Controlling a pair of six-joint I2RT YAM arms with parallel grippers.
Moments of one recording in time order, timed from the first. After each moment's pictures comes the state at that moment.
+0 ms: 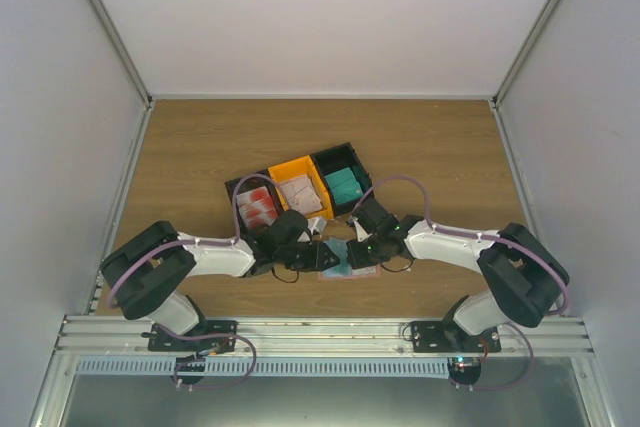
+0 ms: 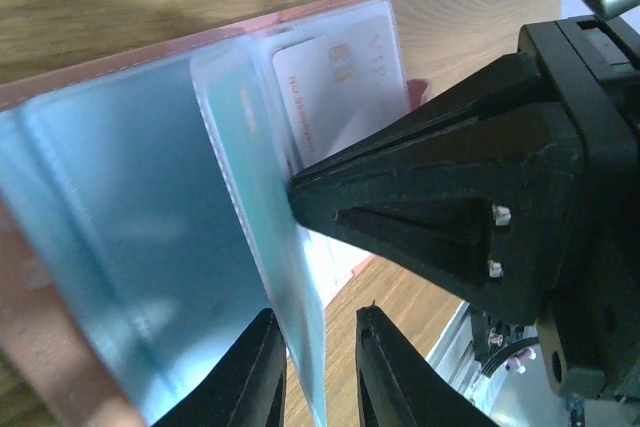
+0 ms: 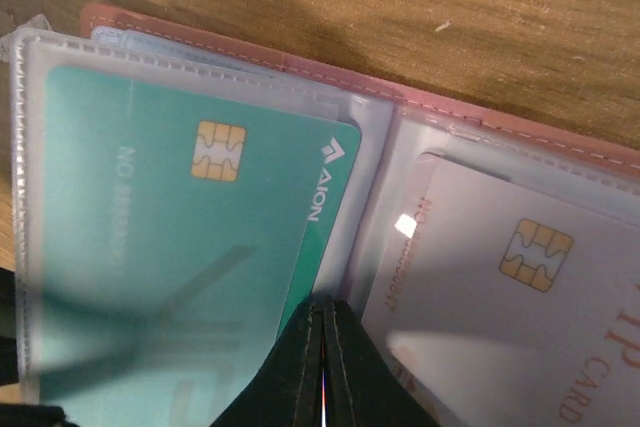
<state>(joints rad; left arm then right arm) -0.87 1.52 0.53 0.26 0.41 -0.91 0.76 1.48 0.67 -0.37 -0.24 0.50</state>
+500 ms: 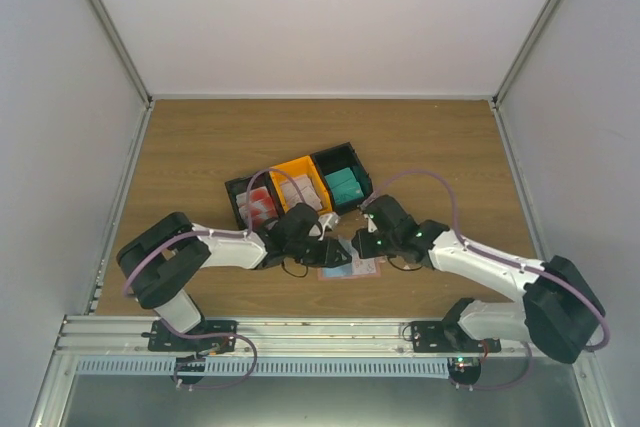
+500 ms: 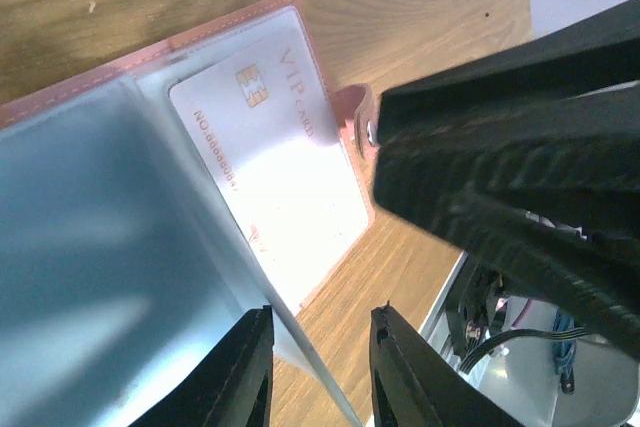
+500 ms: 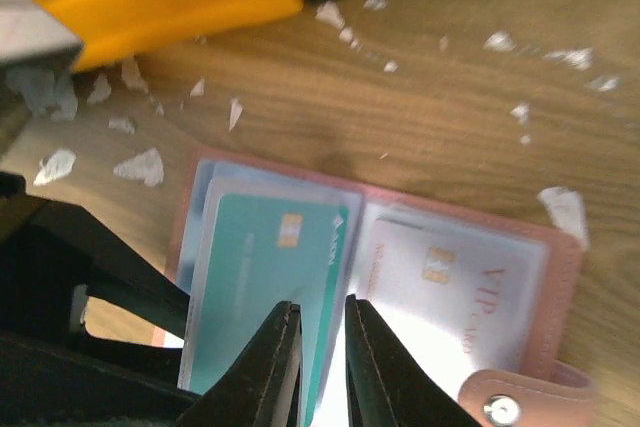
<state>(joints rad) -0.88 1.62 0.64 0.26 0.50 -0.85 0.76 1.25 0.63 -0.37 -0.13 0.55</state>
